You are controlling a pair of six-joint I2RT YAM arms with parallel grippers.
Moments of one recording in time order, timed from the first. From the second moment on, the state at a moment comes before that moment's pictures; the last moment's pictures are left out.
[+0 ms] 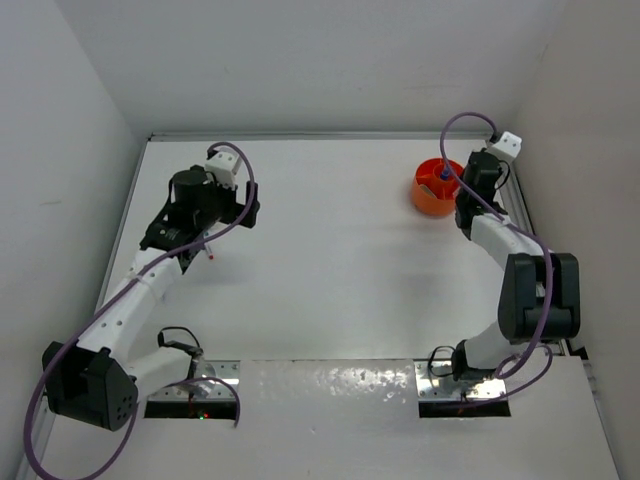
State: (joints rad) left arm -0.24 1.10 0.92 -0.25 0.08 0.05; right arm -0.01 1.54 0.89 0.40 0.48 0.25
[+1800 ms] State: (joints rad) left arm -0.09 1.14 0.98 -0.36 -0.12 -0.03; right arm 0.12 1.45 0.77 0.53 0.42 0.14
